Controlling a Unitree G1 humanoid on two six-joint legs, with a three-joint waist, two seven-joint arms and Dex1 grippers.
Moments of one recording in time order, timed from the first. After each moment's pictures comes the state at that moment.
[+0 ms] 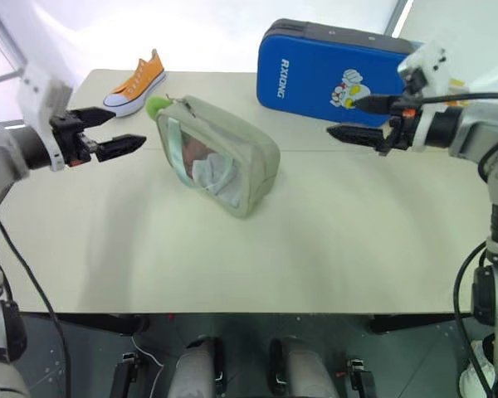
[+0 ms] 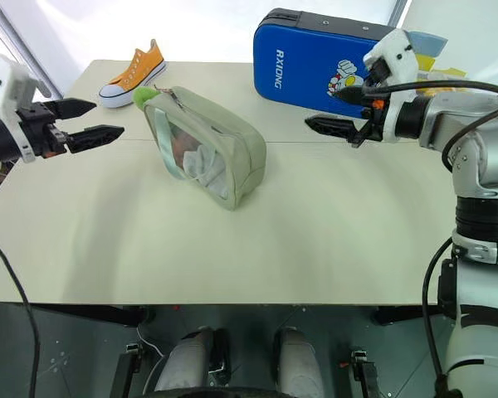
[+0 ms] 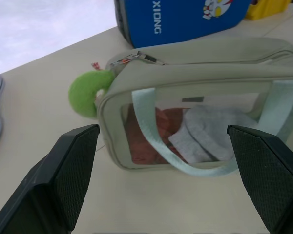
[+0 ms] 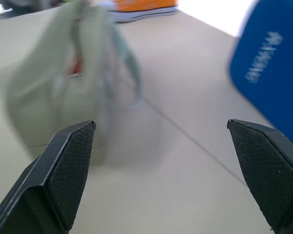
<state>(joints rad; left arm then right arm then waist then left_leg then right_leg) -0.73 0.98 0.22 0.04 -0.52 0.78 -0.96 -0.94 -0.84 -0.02 0.02 0.47 0.93 0.97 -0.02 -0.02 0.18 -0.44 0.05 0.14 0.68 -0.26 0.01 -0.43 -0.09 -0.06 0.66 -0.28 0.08</state>
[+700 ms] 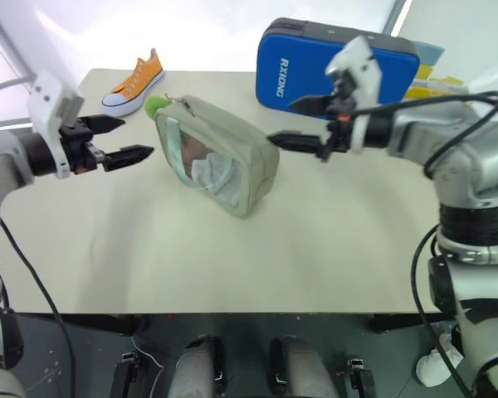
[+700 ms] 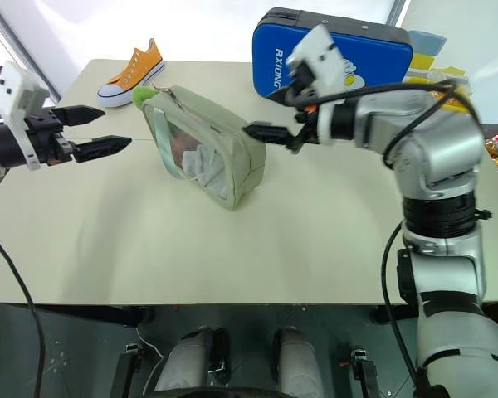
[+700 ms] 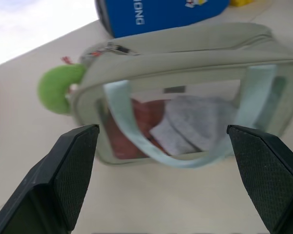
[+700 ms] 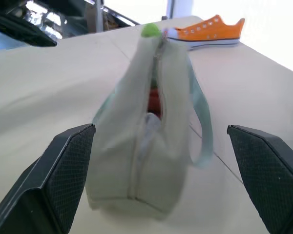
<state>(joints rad) -0.64 0.96 0.25 -0.18 -0.60 0.89 -0.88 -1.02 -0.57 0.13 -0.18 0.47 1.00 0.76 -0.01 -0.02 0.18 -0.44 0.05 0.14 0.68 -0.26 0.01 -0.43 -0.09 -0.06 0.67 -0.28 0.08</state>
